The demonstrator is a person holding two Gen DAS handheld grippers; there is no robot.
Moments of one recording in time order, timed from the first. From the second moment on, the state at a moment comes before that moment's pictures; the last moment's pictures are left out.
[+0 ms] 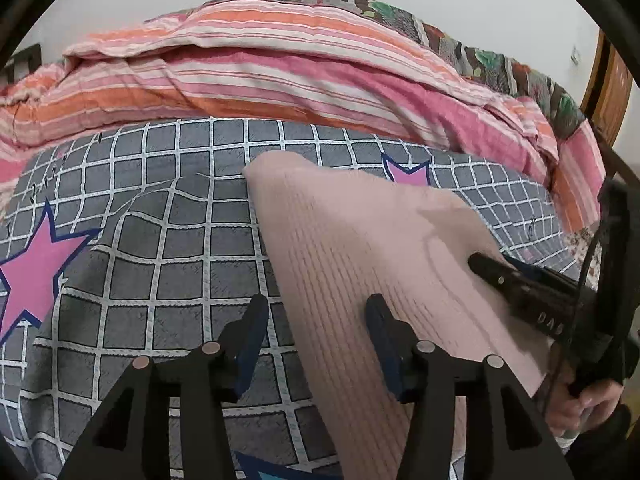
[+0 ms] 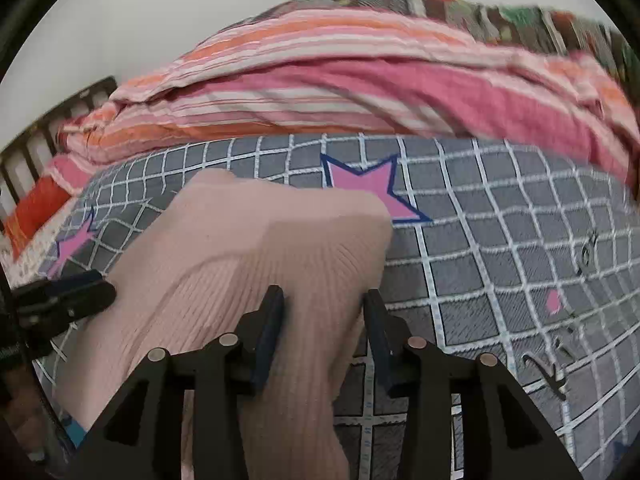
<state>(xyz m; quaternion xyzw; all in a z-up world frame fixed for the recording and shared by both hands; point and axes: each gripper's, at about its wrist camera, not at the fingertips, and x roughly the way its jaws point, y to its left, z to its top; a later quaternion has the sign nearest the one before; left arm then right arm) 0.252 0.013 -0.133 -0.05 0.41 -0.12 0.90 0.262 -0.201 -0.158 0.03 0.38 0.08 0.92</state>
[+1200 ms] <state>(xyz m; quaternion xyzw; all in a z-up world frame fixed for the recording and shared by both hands) 0.277 0.035 -0.137 -0.11 0.40 -0.12 0.90 0.267 -0.209 -0.165 0.05 0.39 0.07 0.92</state>
